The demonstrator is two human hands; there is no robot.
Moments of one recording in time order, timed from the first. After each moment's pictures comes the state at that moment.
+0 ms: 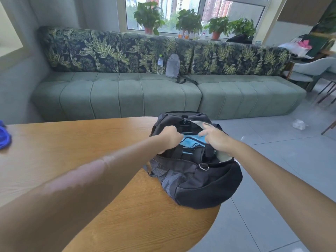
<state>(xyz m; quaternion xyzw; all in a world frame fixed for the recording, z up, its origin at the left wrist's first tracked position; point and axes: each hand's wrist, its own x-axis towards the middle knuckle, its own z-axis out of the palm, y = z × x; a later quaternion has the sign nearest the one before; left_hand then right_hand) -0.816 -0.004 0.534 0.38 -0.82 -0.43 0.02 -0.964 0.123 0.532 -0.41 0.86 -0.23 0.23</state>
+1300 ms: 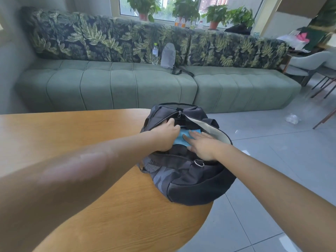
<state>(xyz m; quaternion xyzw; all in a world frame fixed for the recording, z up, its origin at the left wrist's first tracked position) -0.828 -0.014 0.509 0.13 -0.99 -0.04 -0.06 -0.966 0.119 0.489 -0.54 0.81 0.17 0.14</state>
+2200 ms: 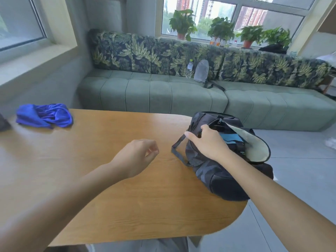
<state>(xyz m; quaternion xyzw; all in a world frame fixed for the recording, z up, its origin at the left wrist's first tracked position) -0.547 -0.023 0.525 0.28 -0.92 -0.22 0.15 -0.786 0.082 0.556 -0.45 0.87 -0.17 0.10</state>
